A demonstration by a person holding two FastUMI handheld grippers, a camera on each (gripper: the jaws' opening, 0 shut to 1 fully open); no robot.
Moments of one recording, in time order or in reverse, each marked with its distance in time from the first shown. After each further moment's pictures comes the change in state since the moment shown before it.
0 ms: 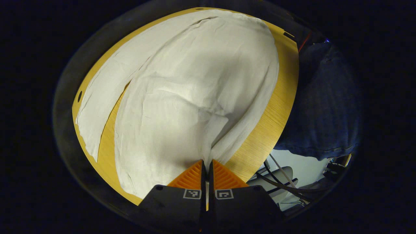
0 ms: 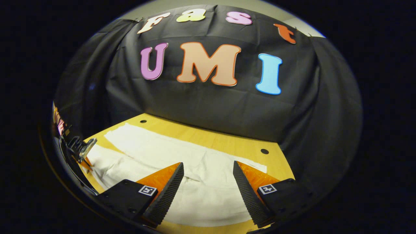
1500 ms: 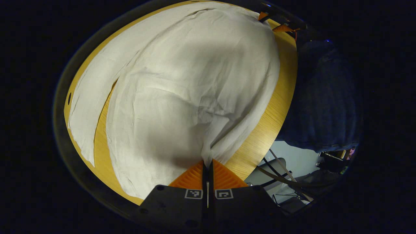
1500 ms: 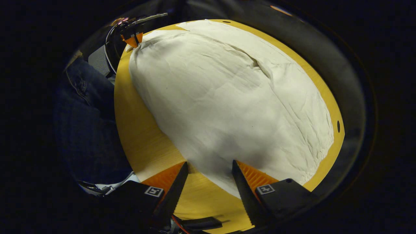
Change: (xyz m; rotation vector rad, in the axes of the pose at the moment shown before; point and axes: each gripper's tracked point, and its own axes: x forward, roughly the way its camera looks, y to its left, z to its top) left arm 0.002 0.000 0.000 0.011 0.090 -0.067; right arm -0.018 -0.006 -0.240 -0.529 0.766 0.574
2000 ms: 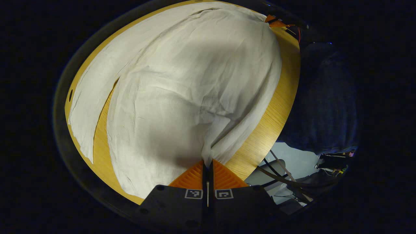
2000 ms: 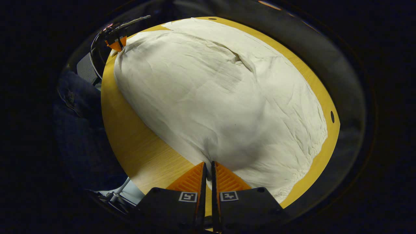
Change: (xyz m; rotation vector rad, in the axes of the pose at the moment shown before) left arm 0.000 0.001 0.001 -0.023 0.005 0.008; right arm -0.001 -0.017 -0.002 0.074 0.042 -0.069
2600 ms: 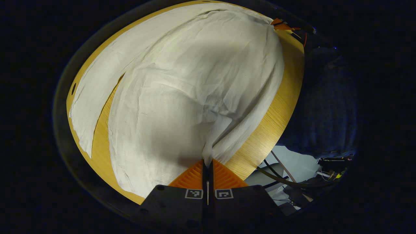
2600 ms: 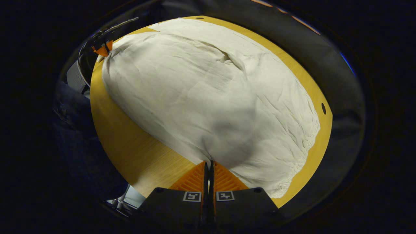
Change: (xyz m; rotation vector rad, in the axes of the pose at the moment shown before) left arm 0.002 0.002 -0.001 -0.053 0.000 0.025; right arm -0.007 -0.006 0.010 0.088 -0.014 -0.119
